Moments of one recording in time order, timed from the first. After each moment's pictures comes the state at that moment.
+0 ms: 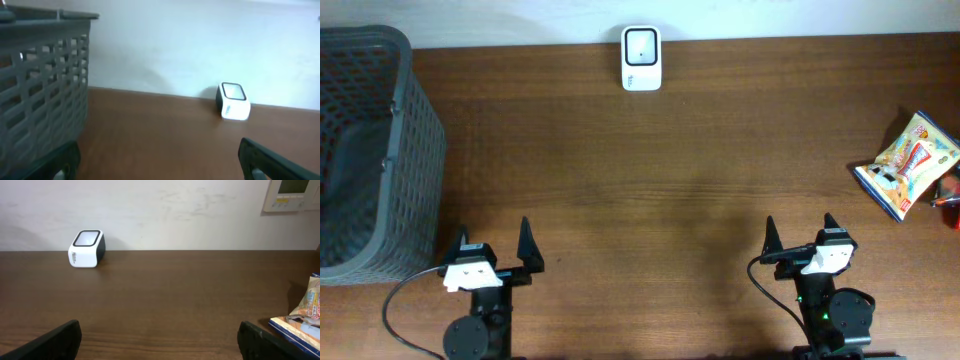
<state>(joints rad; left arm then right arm) -0.03 0.02 0.11 -0.06 -0.10 -0.10 0.02 0.01 0.01 -0.08 -0.01 0.03</state>
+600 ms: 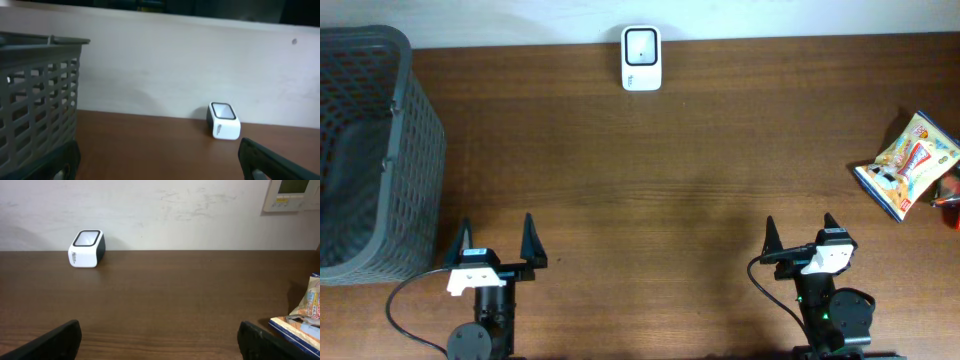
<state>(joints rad) -0.03 0.01 0.01 0.16 -0.06 -0.09 0.02 0.01 0.01 -0.08 -0.01 0.03</state>
